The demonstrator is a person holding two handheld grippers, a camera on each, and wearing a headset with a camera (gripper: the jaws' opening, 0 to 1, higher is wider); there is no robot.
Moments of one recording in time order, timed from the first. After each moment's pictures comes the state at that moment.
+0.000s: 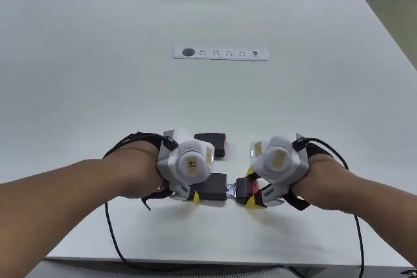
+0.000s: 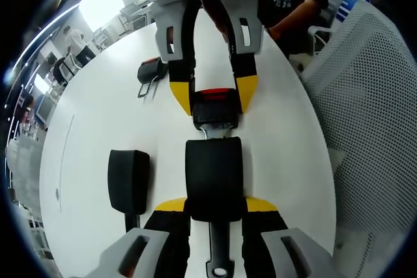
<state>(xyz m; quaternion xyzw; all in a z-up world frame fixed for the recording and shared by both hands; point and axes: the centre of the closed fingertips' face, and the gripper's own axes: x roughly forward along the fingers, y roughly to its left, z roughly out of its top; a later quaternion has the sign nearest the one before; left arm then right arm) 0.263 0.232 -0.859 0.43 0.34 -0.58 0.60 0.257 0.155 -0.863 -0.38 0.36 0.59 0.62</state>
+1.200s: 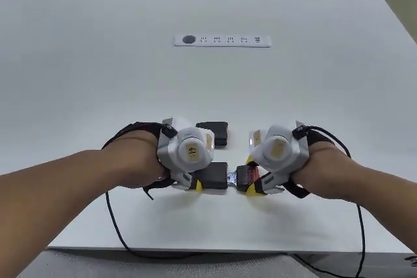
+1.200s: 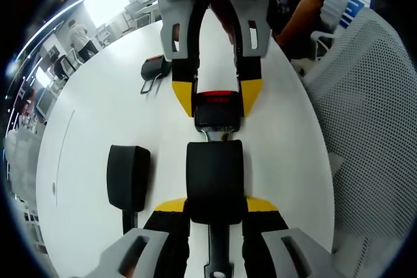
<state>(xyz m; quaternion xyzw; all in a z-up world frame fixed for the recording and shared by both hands) 0.262 0.232 -0.859 0.41 0.35 -0.58 0.61 0.258 0.157 -0.861 -0.38 0.35 0.59 0.62</state>
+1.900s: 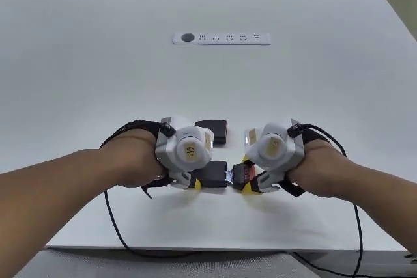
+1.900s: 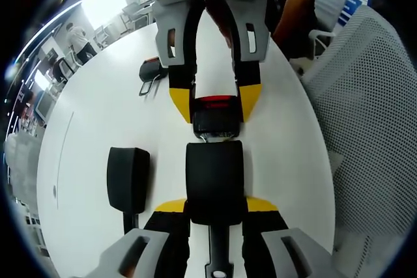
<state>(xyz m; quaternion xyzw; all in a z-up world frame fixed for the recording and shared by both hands) 0.263 0.232 -0.860 0.42 0.35 -0.58 0.61 0.258 0.165 -0.862 -0.38 0.35 0.59 0.62</state>
